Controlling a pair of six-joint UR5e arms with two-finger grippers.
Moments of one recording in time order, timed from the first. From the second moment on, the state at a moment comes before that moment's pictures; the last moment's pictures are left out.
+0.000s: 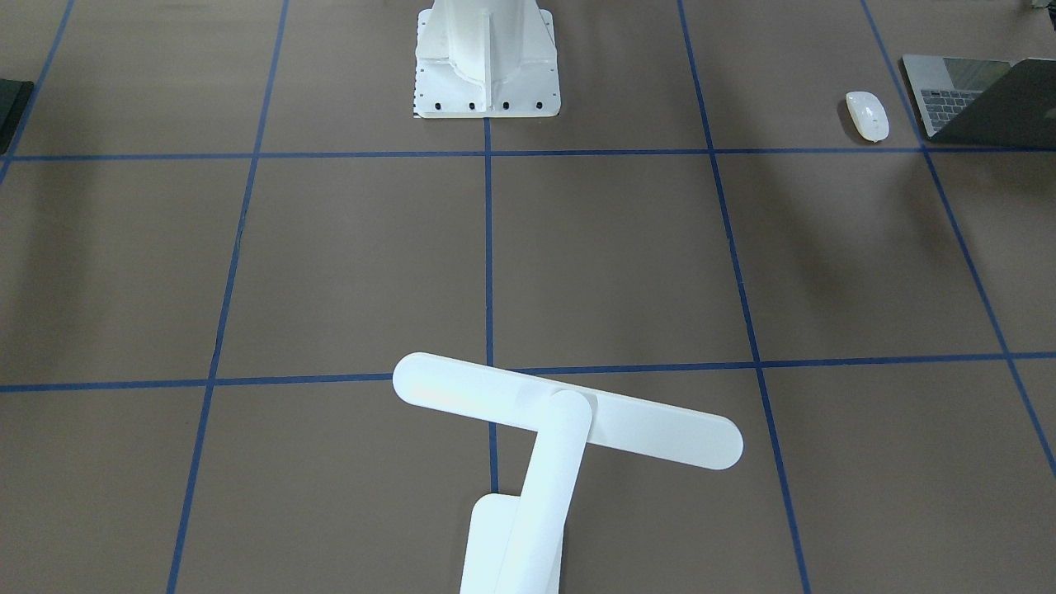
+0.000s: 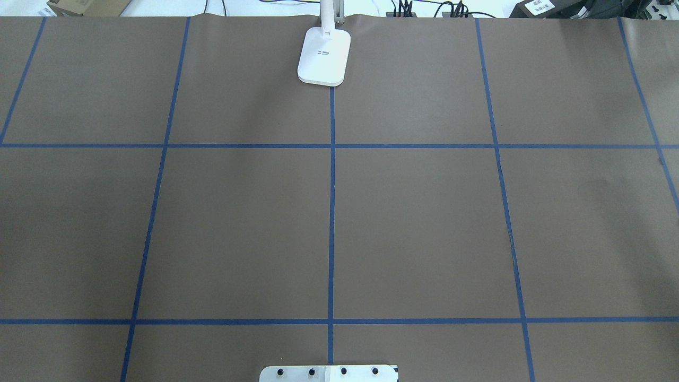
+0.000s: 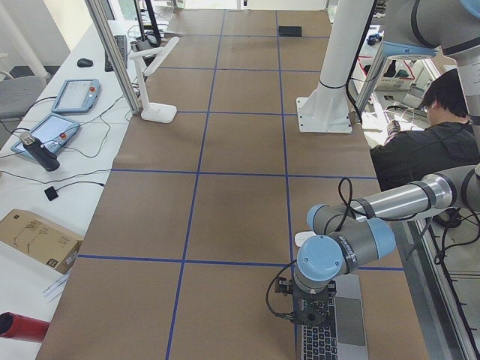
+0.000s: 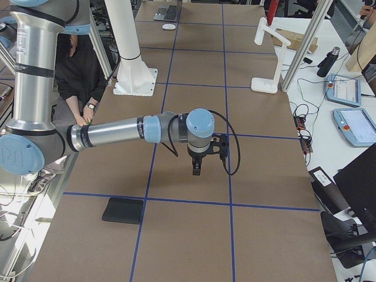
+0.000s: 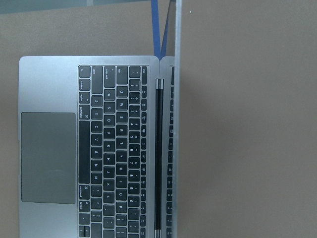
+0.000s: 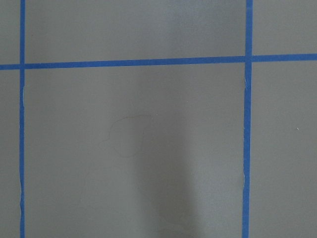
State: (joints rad) left arm -1.84 -1.09 -1.82 -1.47 -2.32 -1.09; right arm 1.53 -1.73 1.93 -1.71 2.50 0.07
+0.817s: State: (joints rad) left arm -1.83 -1.09 -1.78 -1.47 -2.36 -1.09; right arm 1.53 -1.77 1.96 -1.71 2.50 0.07
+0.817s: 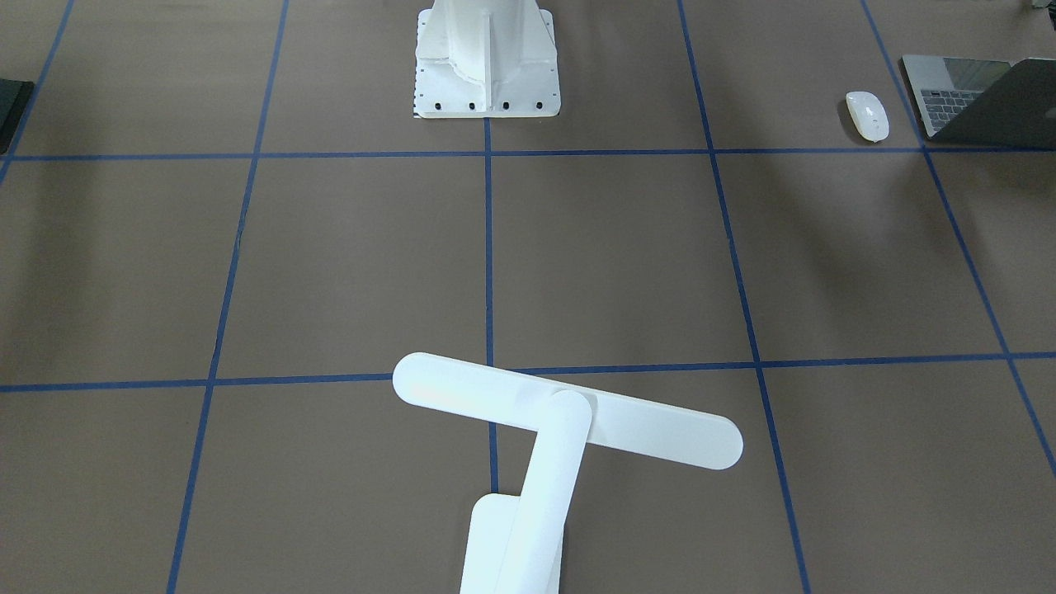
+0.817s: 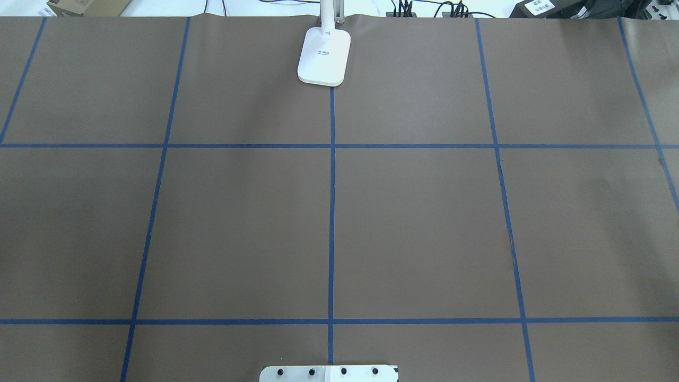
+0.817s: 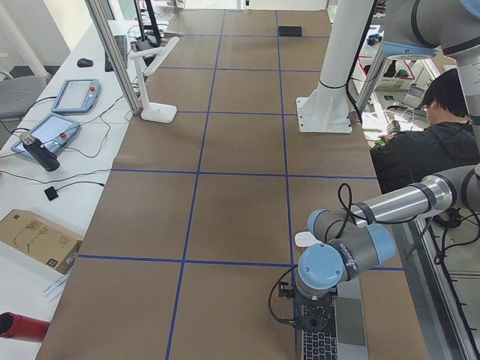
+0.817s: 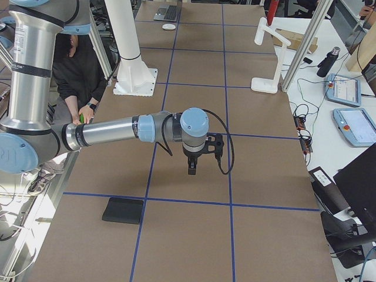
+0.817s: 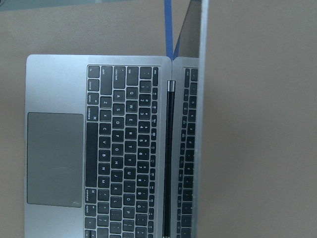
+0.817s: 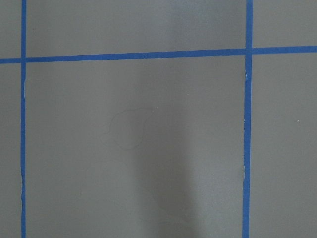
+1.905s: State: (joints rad) left arm -1.86 -1.13 -1.88 -1.40 -2.43 -1.09; right arm 1.53 -1.79 1.97 -1.71 2.56 0.07
